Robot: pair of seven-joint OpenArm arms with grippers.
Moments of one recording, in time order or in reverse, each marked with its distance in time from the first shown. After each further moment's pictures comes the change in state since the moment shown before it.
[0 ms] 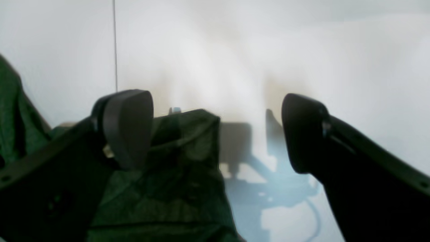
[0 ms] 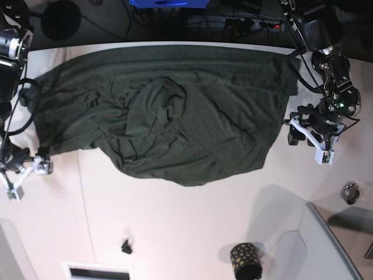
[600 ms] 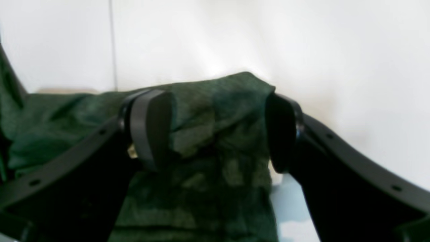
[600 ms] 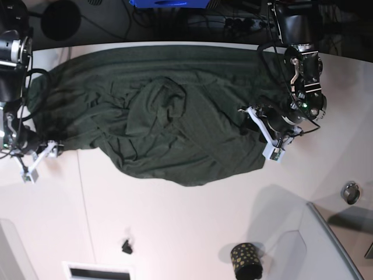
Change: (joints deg) left arm 1.3 3.1 13.7 -1.3 -0.2 -0.9 -0.3; right arm 1.6 0.0 -5.9 -14.1 0.3 -2.5 6.6
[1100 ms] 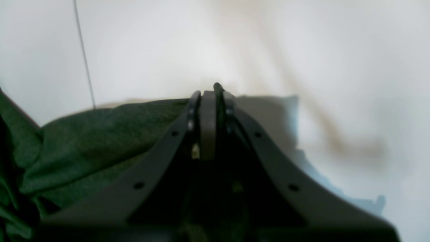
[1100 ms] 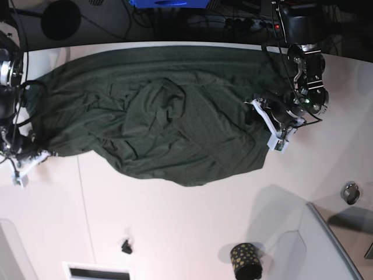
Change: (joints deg) left arm 0.1 -1.9 -0.6 -4.7 0.2 0.1 -0.1; right arm 7.9 2.2 -0.1 -16.3 1.1 -3.6 8.0
